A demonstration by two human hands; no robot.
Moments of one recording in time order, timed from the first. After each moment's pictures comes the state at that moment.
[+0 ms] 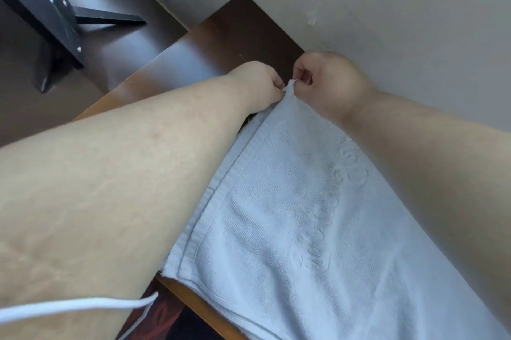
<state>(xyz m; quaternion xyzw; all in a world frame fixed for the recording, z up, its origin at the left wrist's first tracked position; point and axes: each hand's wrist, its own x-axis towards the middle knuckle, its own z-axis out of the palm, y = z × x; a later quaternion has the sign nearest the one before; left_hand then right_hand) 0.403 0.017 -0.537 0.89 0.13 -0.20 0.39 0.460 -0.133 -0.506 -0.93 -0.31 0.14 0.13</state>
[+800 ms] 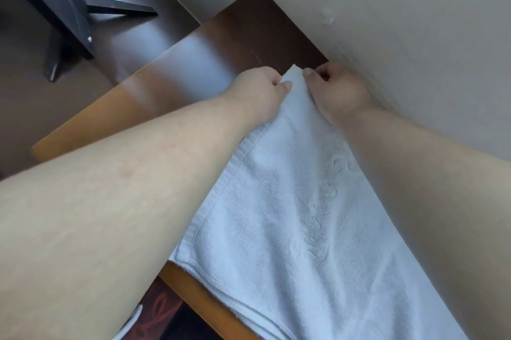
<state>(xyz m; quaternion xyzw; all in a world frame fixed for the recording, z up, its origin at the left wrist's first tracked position) 0.378 0.017 -0.551 0.85 0.21 -0.11 0.46 0.470 -0.133 -0.552 -0.96 -0.10 0.14 0.23</state>
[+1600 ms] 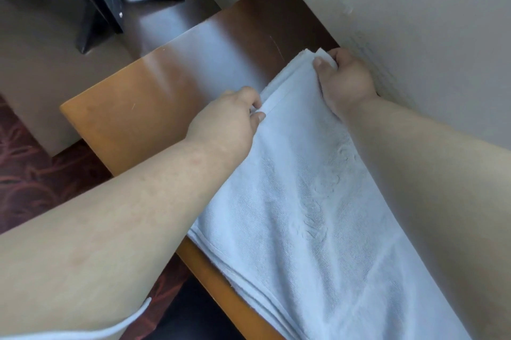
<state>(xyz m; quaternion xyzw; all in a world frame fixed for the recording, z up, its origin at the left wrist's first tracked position) 0.268 0.011 -0.553 0.90 0.24 -0.03 0.35 0.456 -0.129 -0.554 -0.93 -0.12 0.16 0.30</state>
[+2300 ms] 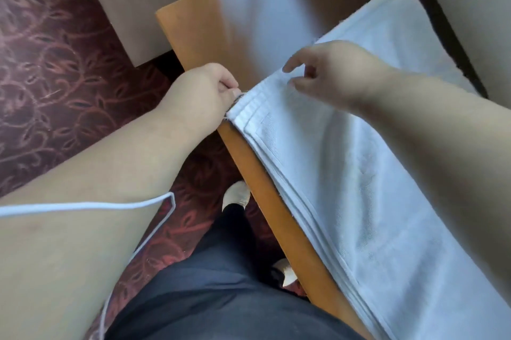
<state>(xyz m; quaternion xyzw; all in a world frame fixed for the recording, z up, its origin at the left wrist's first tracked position) 0.113 0.042 -0.544 0.82 0.41 -0.05 0.39 0.313 -0.091 -0.512 -0.81 -0.51 0.27 0.09</state>
